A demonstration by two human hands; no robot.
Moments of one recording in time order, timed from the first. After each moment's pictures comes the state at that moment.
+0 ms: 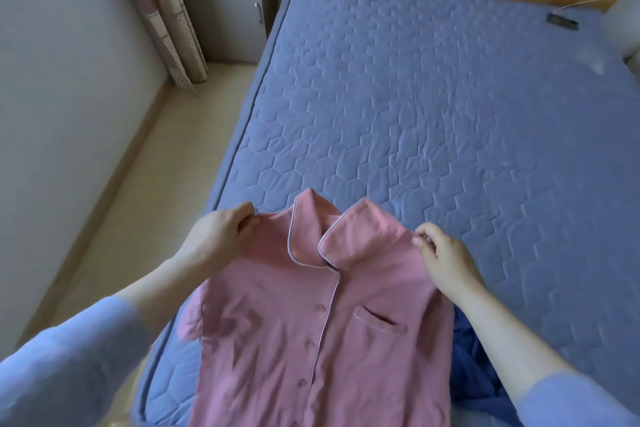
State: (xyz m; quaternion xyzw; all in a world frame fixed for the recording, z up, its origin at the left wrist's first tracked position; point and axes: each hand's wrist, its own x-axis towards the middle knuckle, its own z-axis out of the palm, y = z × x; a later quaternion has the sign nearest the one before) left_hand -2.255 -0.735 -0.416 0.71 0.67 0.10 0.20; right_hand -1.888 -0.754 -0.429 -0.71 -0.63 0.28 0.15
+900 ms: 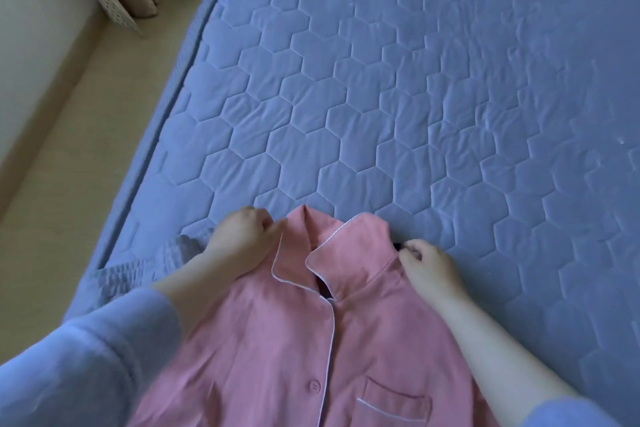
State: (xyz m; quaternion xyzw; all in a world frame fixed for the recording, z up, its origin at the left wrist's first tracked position) left_hand -2.188 -0.536 -0.715 0.63 0.72 0.00 0.29; right_hand -1.902 -0.577 -0.725 -0.78 -0.50 0.37 0.08
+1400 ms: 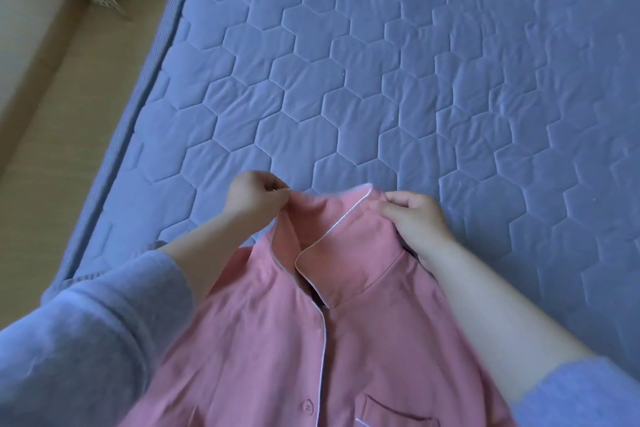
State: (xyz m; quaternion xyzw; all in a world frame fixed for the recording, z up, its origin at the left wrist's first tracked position) left_hand -2.161 -0.478 -0.739 0.47 0.76 0.17 0.42; right_hand -1.925 -0.507 -0.731 -0.71 -0.38 0.54 0.26
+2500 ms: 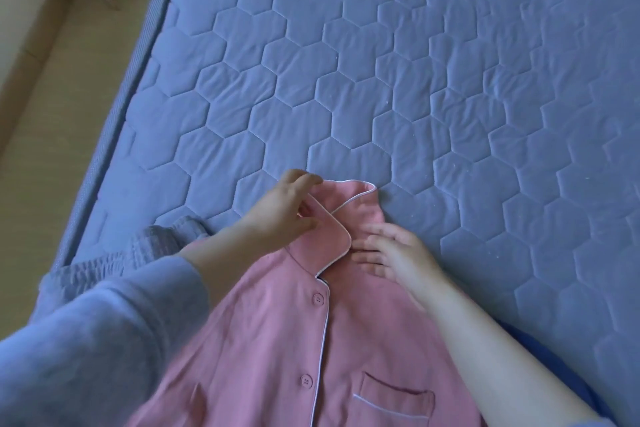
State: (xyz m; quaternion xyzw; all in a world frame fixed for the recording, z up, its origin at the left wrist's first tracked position) left_hand -2.140 -0.509 -0.740 0.71 0.55 0.09 0.42; right_hand -1.938 -0.573 -0.731 -0.67 -0.24 0.66 0.25
